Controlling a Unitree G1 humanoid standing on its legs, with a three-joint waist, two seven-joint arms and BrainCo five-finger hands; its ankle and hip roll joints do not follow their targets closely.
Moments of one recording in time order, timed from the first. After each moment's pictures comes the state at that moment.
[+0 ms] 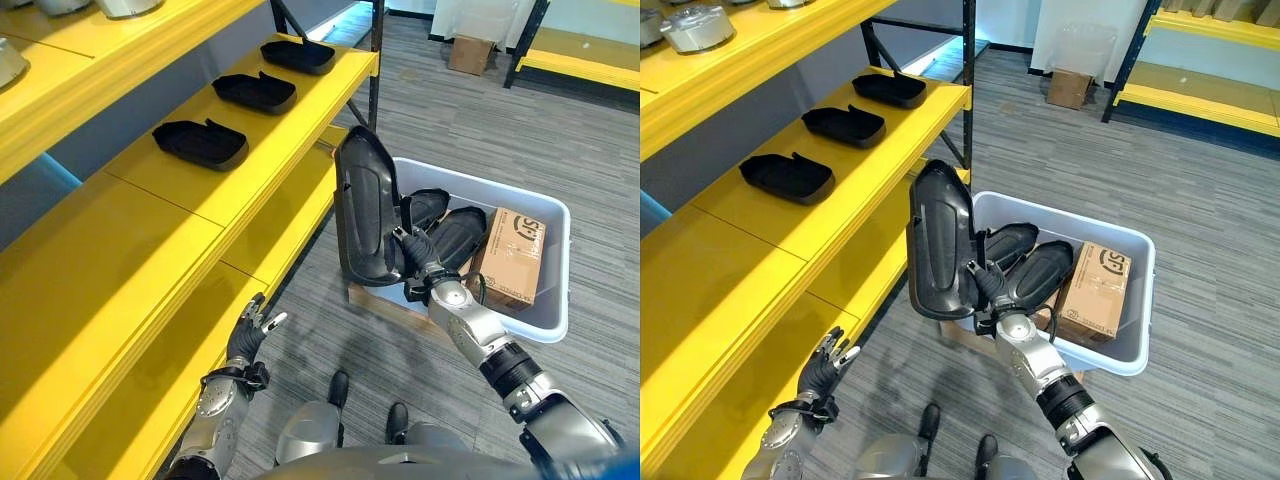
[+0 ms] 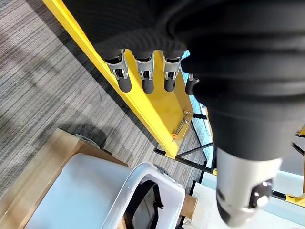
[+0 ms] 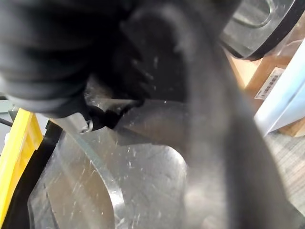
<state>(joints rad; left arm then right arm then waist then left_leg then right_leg) 0.14 0.30 -0.21 0.45 -0.63 -0.25 0.00 -0.39 -0.28 0.48 0.34 0.50 0.09 -0.28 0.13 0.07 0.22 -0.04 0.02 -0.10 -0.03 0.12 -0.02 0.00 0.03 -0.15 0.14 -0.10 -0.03</state>
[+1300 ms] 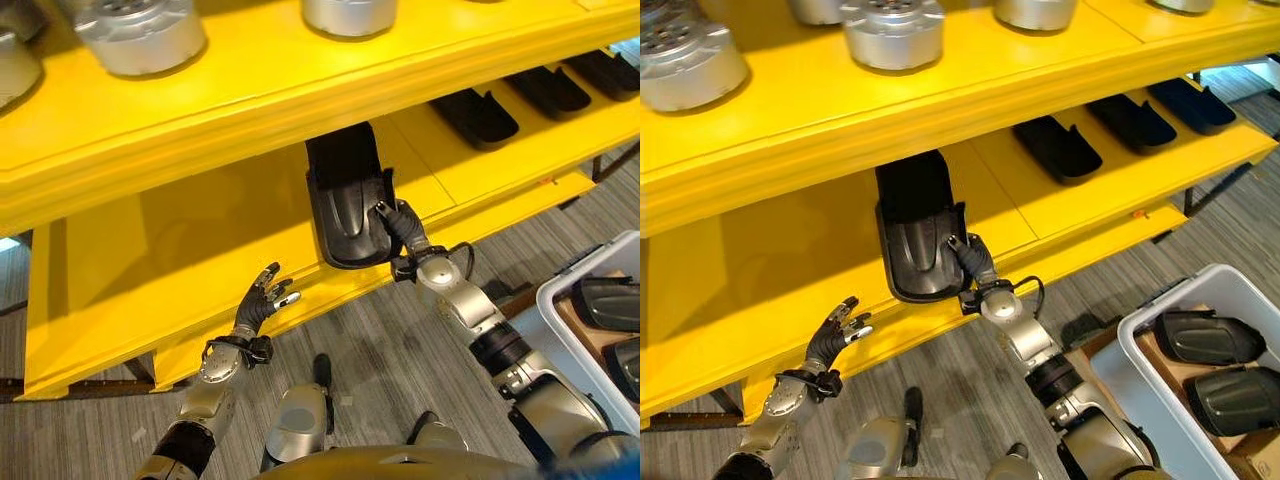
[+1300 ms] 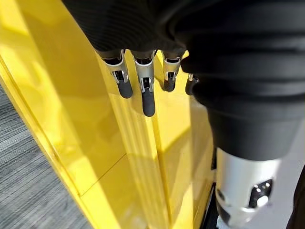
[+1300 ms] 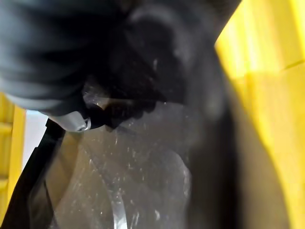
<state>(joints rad) 0.01 0.39 -0.27 0.41 -0.56 -0.25 -0.04 -0.53 -0.22 0.48 0.30 0.37 0.15 -0.28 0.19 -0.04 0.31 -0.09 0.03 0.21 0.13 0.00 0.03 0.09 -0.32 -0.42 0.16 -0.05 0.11</state>
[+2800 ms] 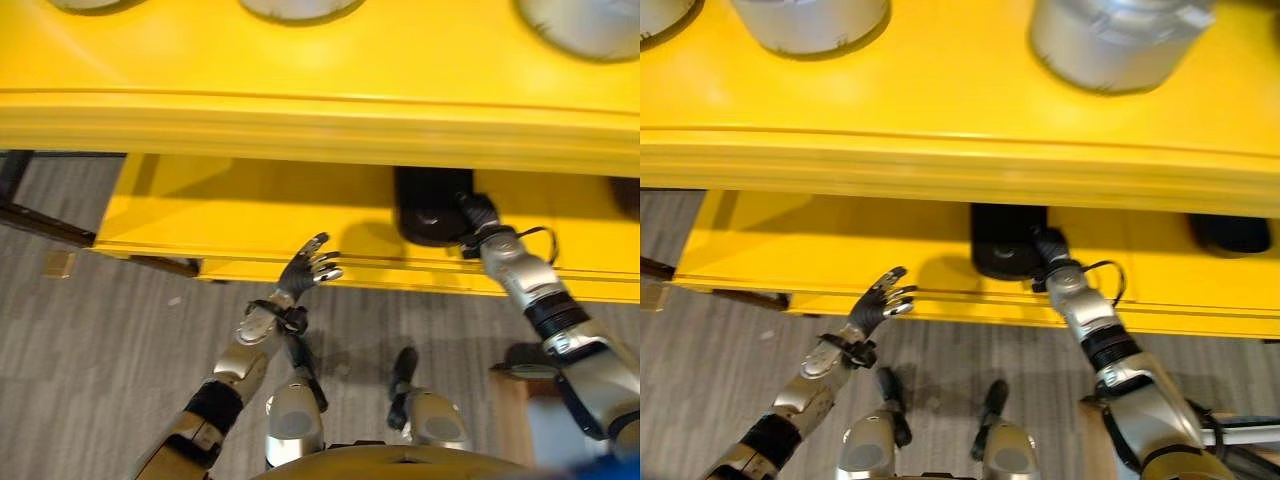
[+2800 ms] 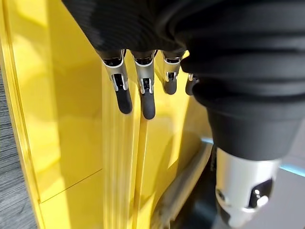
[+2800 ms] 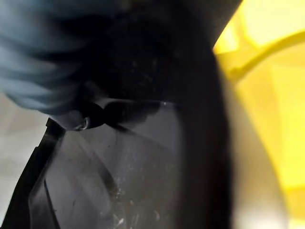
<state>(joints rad) -0.28 0.30 -0.45 0.39 -0.57 -0.20 -0.11 -0.72 -0.59 0.33 0.56 0.40 0.29 -0.33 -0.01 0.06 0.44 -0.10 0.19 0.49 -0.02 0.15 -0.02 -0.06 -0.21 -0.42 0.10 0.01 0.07</state>
